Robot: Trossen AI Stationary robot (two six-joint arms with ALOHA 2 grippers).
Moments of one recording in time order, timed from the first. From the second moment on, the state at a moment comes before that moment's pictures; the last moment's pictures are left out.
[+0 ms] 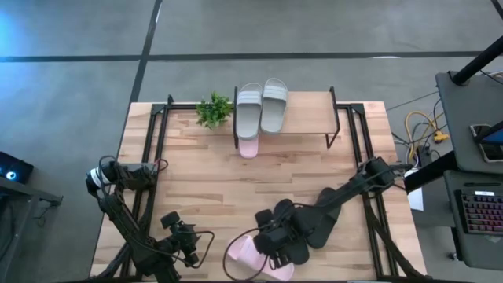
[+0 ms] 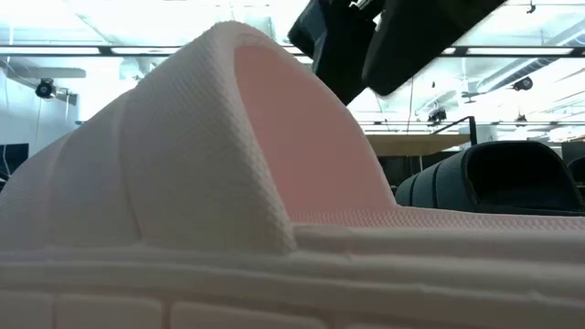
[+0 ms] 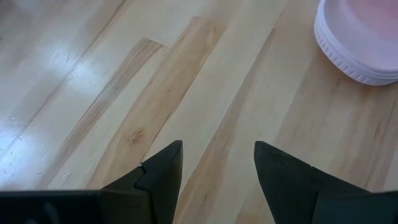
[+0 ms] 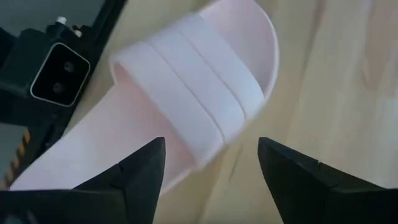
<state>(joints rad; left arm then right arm) -1.05 1.80 1.19 -1.05 -0.68 -1.59 0.53 2.04 1.57 -0.56 0.05 0.11</state>
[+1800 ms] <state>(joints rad) -1.05 1.80 1.18 -1.05 -0.63 -1.59 0.26 2.08 1.69 -1.45 0.73 1.39</state>
